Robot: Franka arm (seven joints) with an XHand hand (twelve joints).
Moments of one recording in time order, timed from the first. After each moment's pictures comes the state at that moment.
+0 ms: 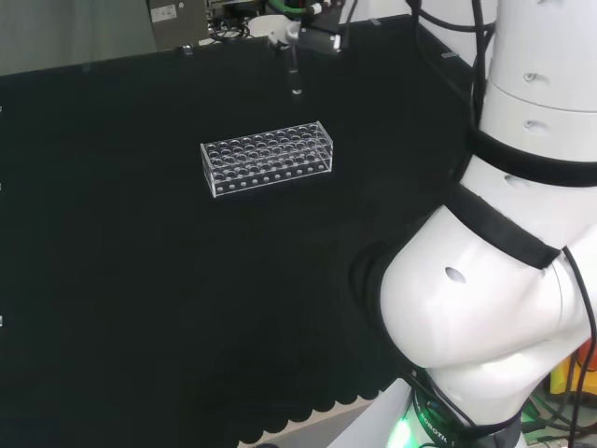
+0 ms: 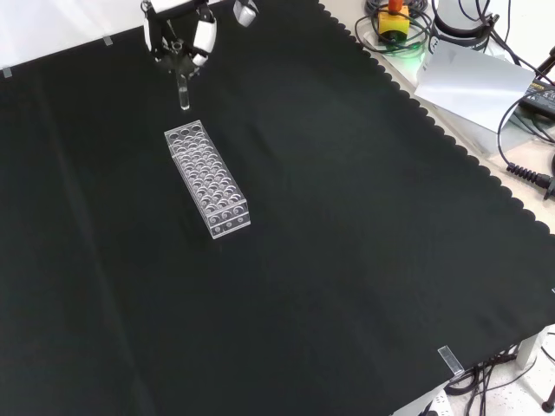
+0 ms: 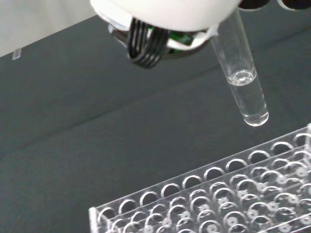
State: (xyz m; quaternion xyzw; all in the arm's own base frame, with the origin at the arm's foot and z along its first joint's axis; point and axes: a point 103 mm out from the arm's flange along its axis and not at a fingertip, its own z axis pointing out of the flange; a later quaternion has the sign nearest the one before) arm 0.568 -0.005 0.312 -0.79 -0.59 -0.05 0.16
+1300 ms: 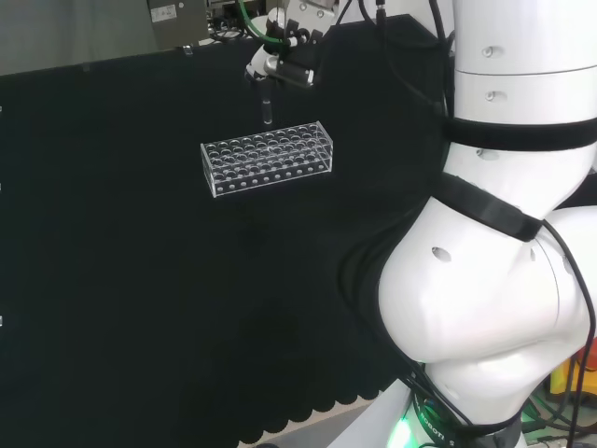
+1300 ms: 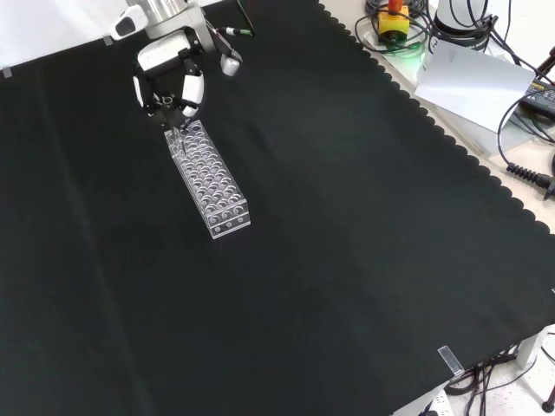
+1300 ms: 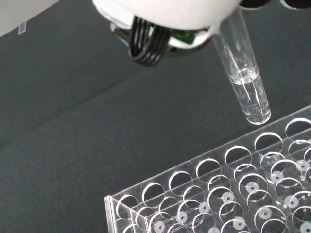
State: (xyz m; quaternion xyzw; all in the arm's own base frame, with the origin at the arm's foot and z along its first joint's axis) arm 0.609 0.012 0.236 -0.77 -0.58 -0.07 0.23
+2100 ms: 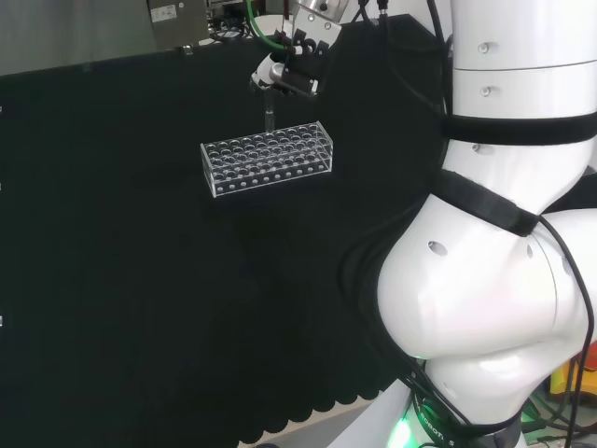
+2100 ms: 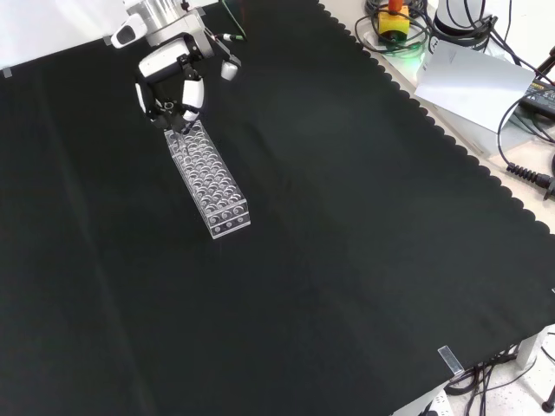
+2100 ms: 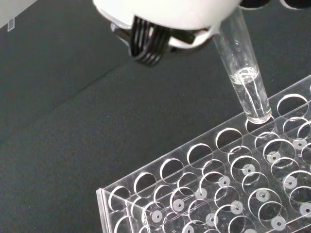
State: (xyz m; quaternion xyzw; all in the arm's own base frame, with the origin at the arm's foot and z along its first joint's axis) arm 0.608 0.003 0.218 -0.78 -0.57 -0.08 0.27
